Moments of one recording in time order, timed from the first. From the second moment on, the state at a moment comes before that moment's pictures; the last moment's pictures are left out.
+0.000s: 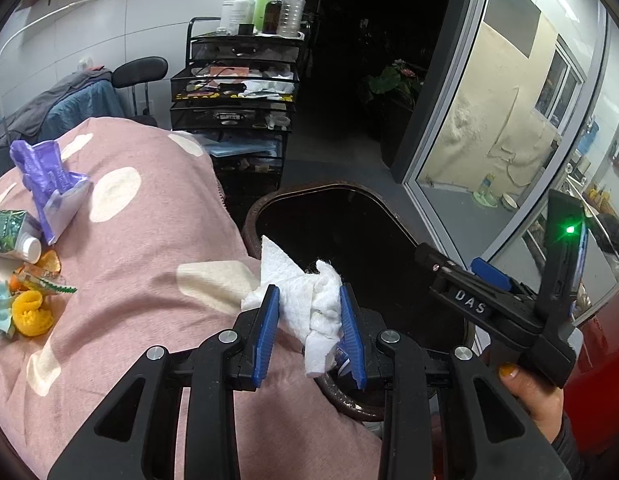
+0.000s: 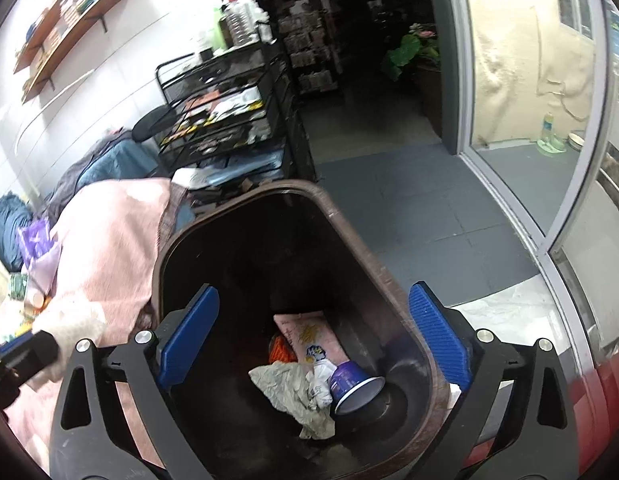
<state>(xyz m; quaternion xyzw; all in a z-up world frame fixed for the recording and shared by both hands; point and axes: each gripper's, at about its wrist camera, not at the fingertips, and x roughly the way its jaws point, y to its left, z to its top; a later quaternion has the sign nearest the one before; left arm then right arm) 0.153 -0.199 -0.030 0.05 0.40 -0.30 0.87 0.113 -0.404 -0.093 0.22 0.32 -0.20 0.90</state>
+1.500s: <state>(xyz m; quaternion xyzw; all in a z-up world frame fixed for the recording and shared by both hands) 0.138 -0.193 -0.034 0.08 0.37 -0.28 0.88 0.104 -0.411 -0.082 0.25 0.28 -0.20 0.90</state>
